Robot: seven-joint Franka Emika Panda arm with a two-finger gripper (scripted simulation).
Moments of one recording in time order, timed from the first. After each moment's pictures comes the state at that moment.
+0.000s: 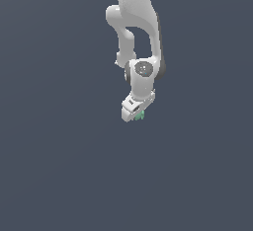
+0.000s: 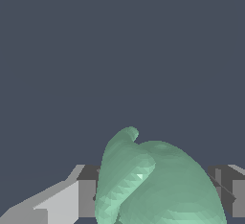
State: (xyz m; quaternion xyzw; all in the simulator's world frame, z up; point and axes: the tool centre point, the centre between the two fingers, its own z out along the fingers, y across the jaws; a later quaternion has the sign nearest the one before) arm -0.080 0.062 0.048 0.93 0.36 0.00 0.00
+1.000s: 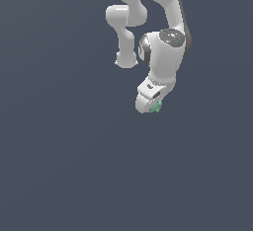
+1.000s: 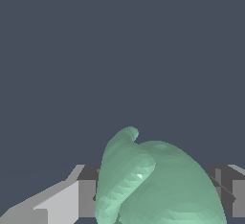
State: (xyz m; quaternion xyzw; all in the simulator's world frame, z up) arm -0.044 0.119 0.170 0.93 0.36 0.00 0.00
